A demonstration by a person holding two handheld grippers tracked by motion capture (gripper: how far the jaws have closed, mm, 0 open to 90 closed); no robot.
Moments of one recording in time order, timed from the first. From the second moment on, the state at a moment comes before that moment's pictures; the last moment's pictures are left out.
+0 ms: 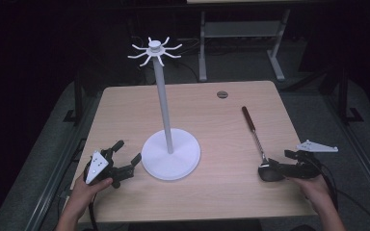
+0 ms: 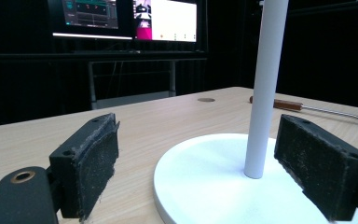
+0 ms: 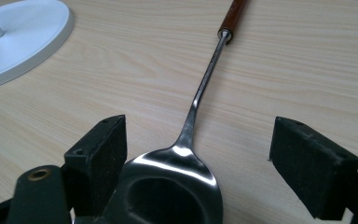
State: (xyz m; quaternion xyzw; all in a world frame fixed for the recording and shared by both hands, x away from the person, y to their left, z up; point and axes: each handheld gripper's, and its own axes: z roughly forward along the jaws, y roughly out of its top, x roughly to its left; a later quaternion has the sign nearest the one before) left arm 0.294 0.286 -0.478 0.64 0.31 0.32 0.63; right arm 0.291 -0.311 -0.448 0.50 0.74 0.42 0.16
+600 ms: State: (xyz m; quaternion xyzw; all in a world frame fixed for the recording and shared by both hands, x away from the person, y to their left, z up) left arm 0.293 0.285 -0.478 0.64 0.31 0.32 0.63; right arm 0.302 -0.312 -0.446 0.50 0.74 0.42 0.17
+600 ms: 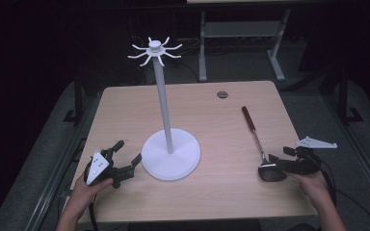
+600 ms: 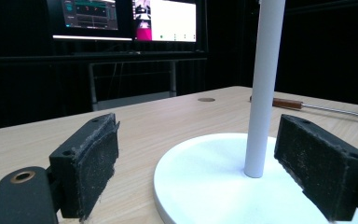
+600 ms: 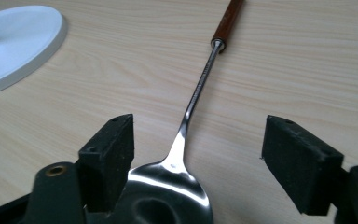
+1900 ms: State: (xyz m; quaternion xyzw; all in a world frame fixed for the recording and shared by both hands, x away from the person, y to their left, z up) left arm 0.294 0.286 -0.478 0.63 0.32 0.32 0.63; right arm 0.408 -0.300 -0.430 0.51 0.73 0.41 0.20
